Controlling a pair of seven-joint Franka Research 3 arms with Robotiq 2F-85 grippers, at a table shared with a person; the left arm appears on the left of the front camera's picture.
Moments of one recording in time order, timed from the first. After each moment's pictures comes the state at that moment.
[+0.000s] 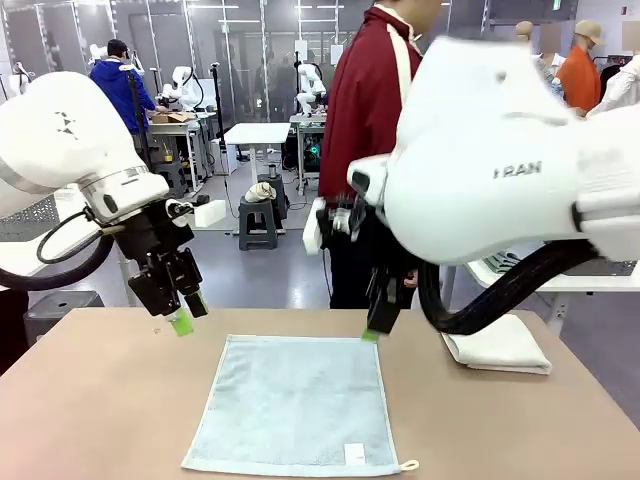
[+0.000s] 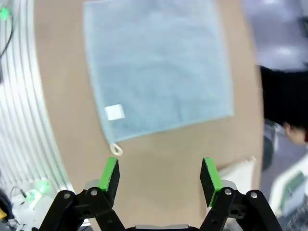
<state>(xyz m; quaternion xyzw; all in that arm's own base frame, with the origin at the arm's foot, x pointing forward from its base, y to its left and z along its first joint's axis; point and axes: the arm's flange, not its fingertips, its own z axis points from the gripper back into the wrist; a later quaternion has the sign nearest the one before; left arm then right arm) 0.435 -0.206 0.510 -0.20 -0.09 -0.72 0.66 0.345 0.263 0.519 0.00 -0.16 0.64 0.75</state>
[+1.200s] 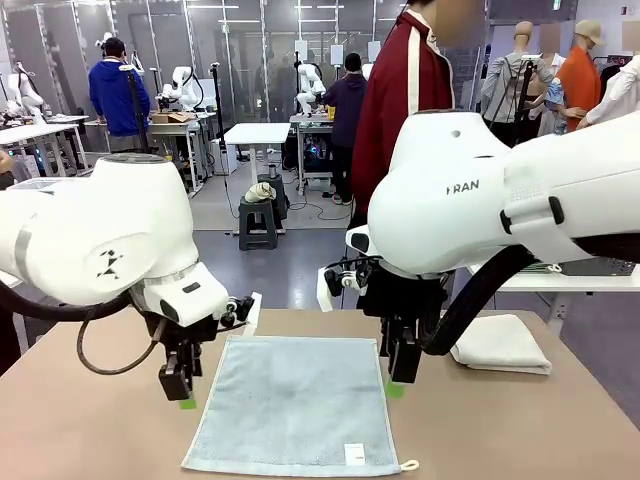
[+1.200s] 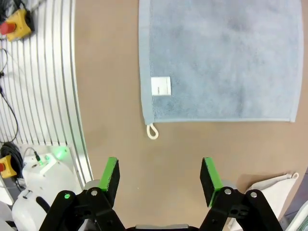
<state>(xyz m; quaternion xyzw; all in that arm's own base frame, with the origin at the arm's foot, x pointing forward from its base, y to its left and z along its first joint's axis) 0.361 -0.256 0.426 0.05 -0.03 -0.68 0.73 0.360 0.251 0.457 0.03 -0.02 0.69 0.73</state>
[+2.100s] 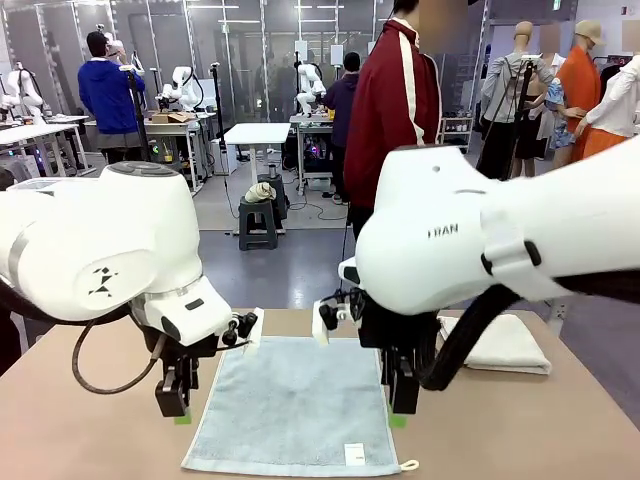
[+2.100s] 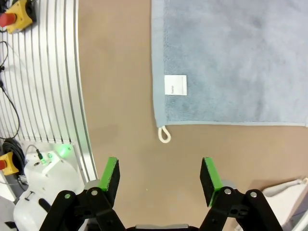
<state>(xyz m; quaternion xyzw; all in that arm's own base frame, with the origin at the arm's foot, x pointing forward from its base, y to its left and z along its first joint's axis) 0.340 -0.268 0.420 0.04 -0.02 -0.69 0.72 0.344 0.259 0.423 0.03 0.01 0.69 0.72</state>
